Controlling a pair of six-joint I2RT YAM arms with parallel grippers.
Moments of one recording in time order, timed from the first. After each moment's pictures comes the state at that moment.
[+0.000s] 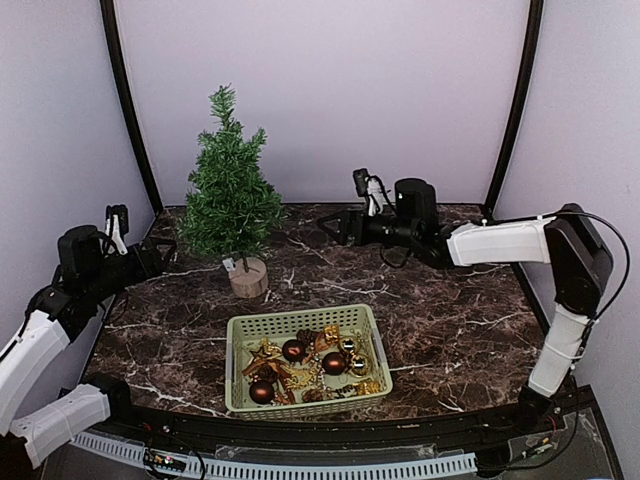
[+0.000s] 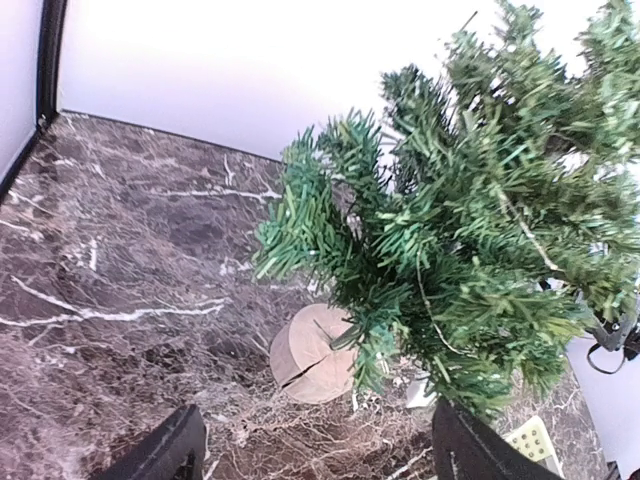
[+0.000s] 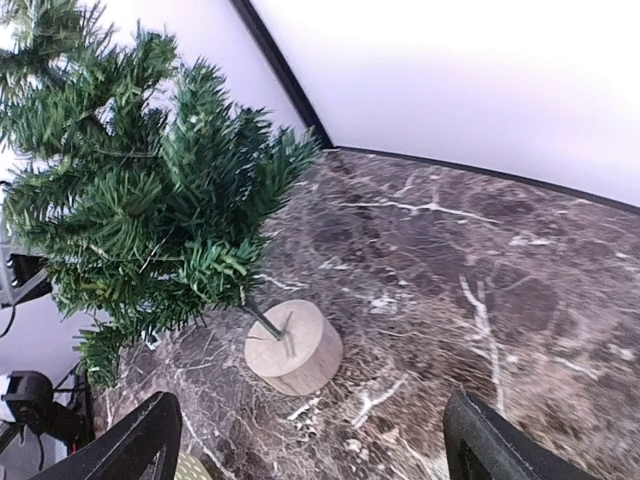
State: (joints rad) left arm -0.13 0.70 0.55 -0.20 0.22 -0.45; right arm 0.68 1.82 1.17 0.45 -0.41 0.39
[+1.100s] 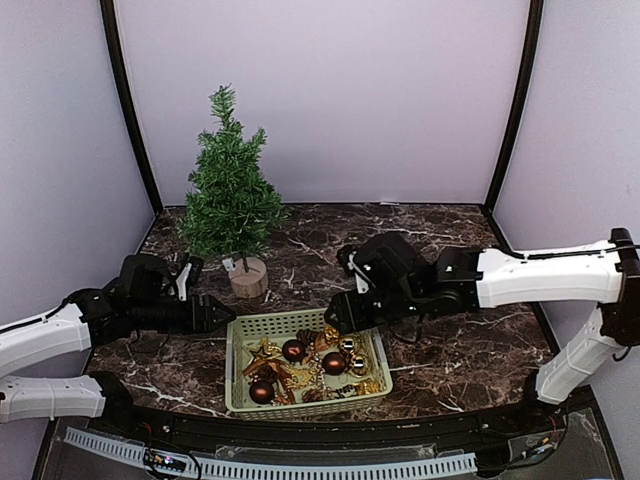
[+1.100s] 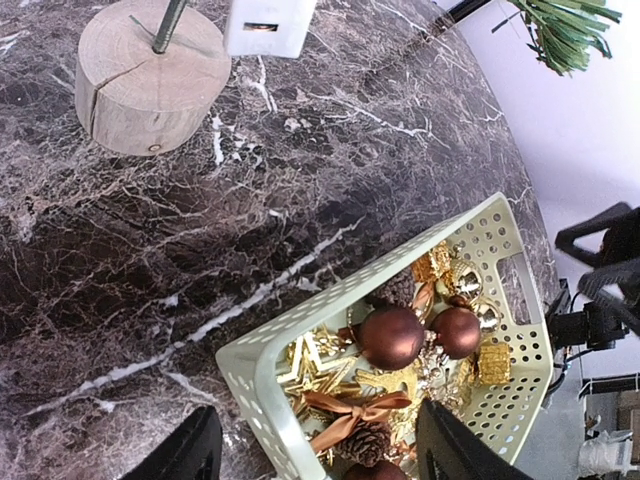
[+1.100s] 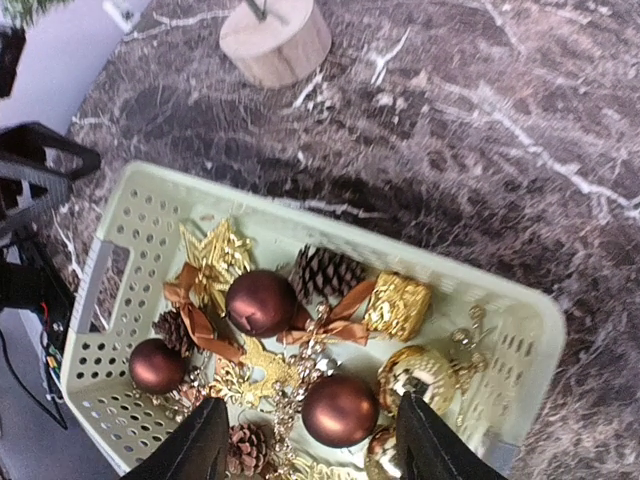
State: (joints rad) left arm -0.58 0.87 0.48 -0.29 0.28 -0.62; right arm 1.12 1.48 1.10 -0.41 0.11 0.65
